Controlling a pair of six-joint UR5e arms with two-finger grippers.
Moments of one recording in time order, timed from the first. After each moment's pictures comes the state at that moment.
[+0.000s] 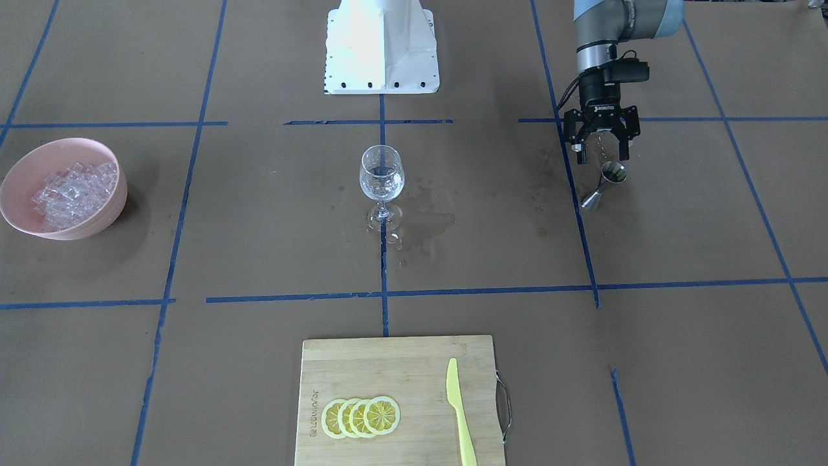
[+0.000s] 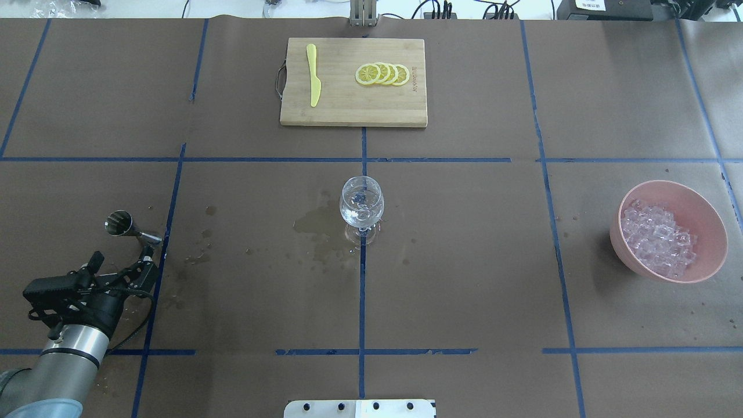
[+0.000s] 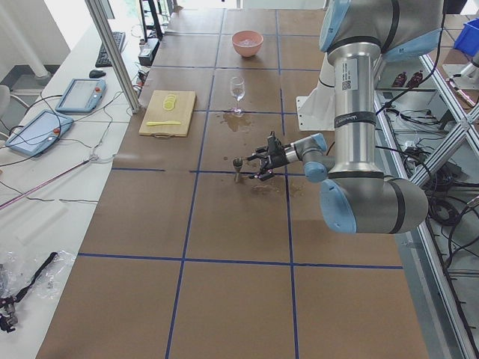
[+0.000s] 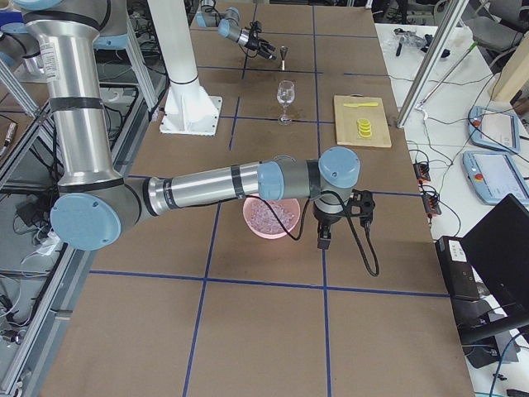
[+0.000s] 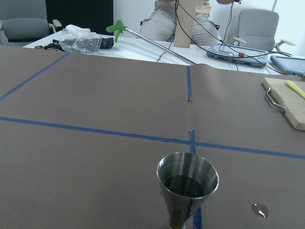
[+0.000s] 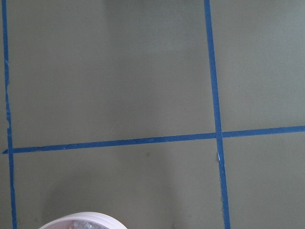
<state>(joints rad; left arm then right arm) -0.05 -1.37 -1.89 -2.15 -0.49 -1.73 1.55 -1.45 1.68 -1.68 2.44 0.20</state>
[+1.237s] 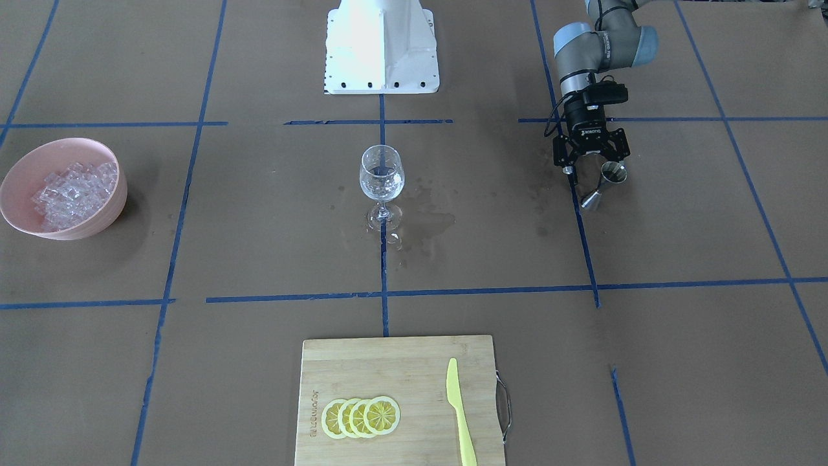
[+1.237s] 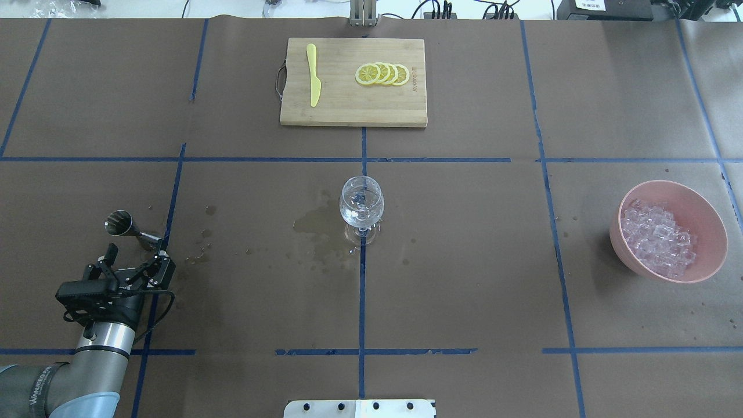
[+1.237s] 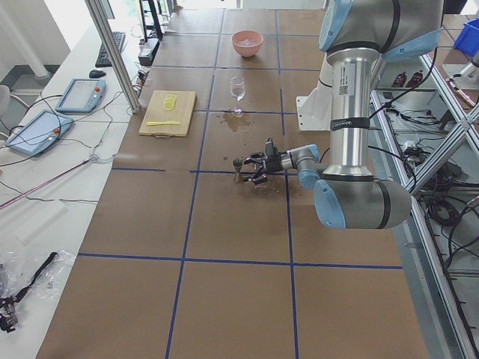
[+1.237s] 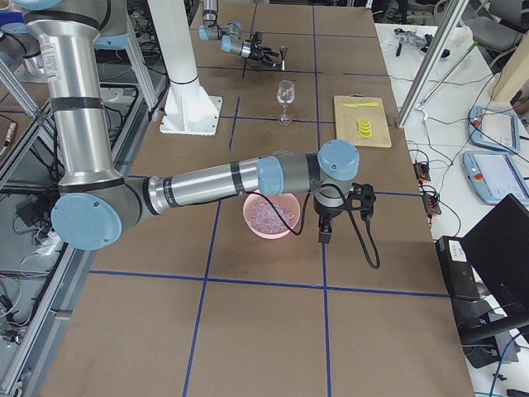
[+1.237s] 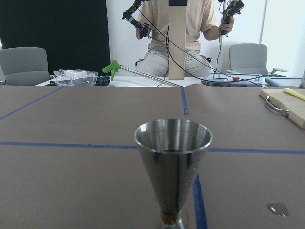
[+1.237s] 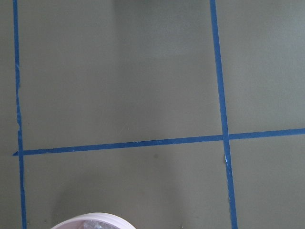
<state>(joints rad) -0.07 -1.48 -1.72 -2.15 -0.36 -1.73 1.55 -1.45 1.71 -1.69 2.44 0.22</state>
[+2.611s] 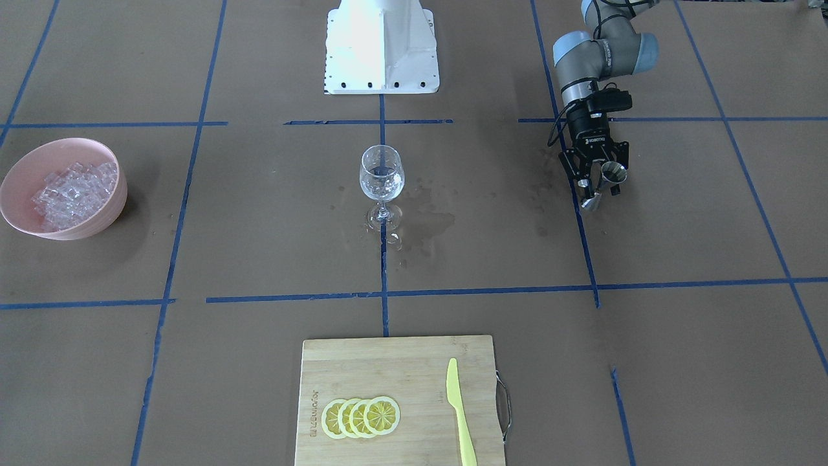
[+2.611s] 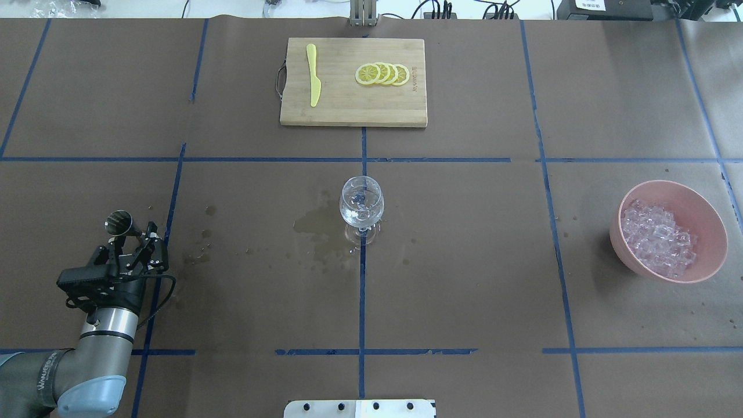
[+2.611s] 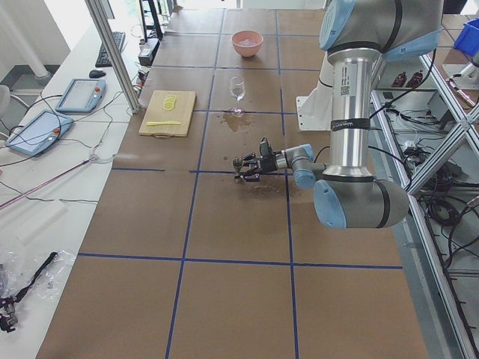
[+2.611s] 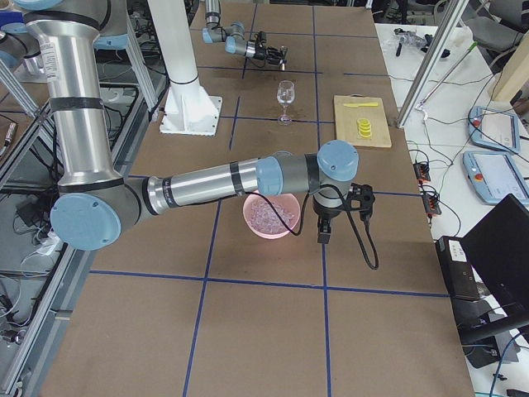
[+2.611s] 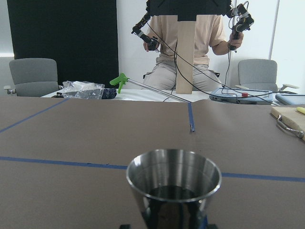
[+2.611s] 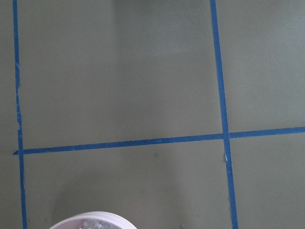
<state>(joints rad) -0.11 -1.51 -1.70 -2.15 -0.36 -1.73 1.55 -1.45 1.71 -1.69 2.45 0.22</state>
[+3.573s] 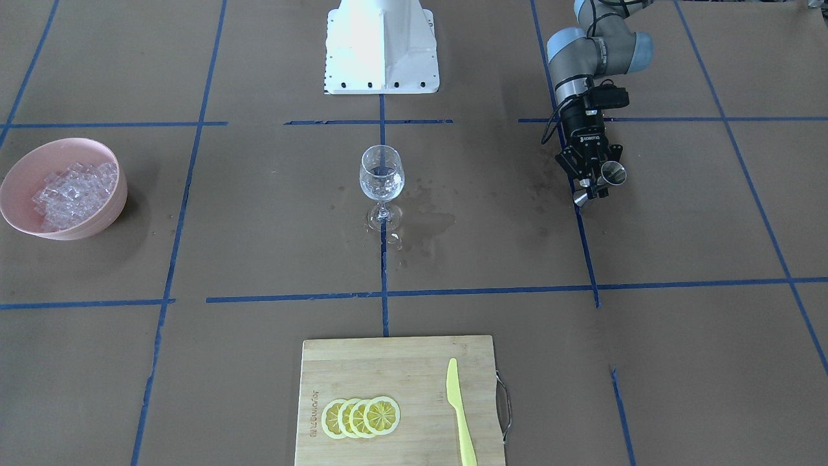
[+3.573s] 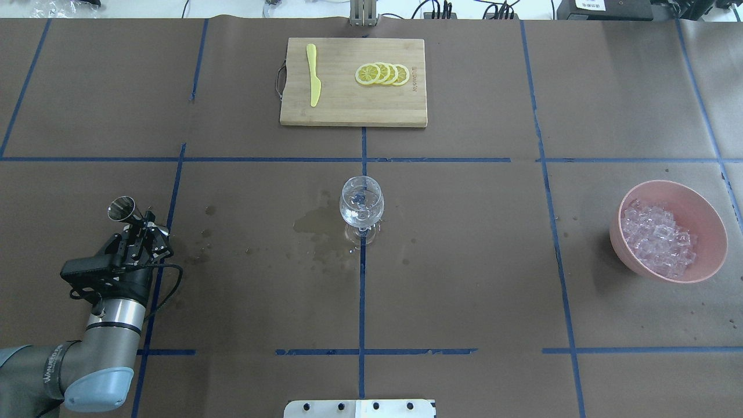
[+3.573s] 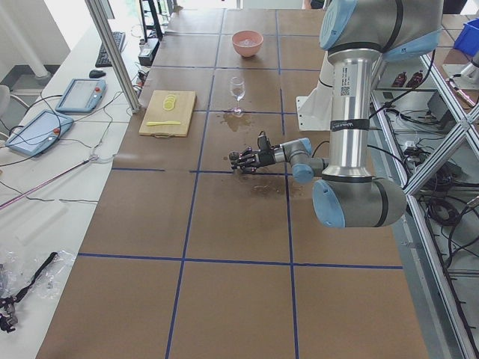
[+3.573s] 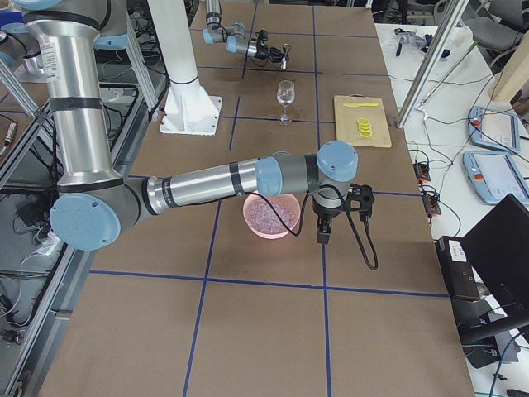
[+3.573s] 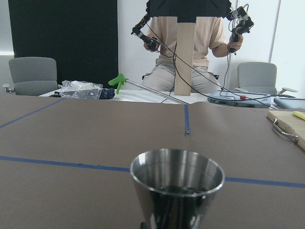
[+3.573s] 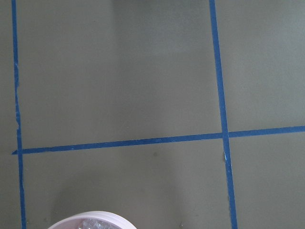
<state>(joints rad) -0.14 -1.53 -1.75 -2.16 -0.36 -1.71 1.55 -1.46 1.71 -1.69 2.44 0.22</state>
